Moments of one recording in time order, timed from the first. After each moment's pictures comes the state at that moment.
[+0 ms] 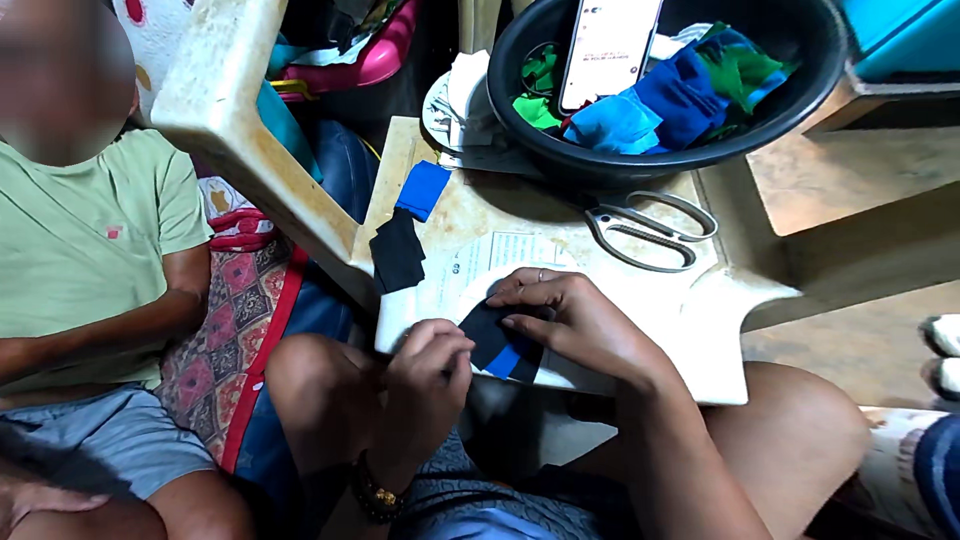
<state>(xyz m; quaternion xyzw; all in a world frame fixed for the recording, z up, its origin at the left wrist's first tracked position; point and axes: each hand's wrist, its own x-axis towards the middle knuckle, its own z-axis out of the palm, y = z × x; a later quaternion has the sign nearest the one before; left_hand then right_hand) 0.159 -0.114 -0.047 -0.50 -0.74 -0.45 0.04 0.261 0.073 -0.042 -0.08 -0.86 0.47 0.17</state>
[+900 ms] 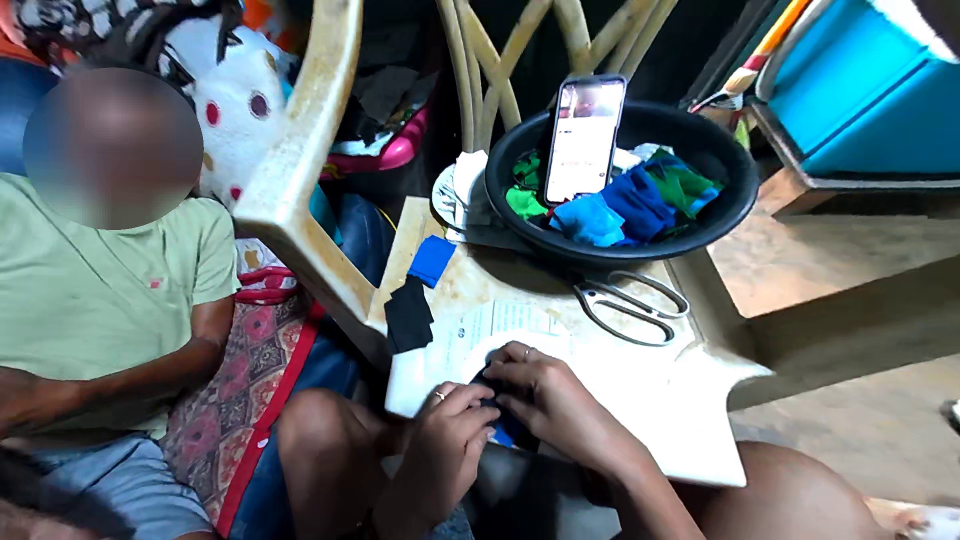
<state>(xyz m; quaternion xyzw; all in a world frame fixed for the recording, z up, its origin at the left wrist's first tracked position) 0.149 -0.109 -0.055 -0.60 -0.69 -0.40 -0.03 0.254 0.049 -0.031 -0.07 -0.88 0.42 0.20</state>
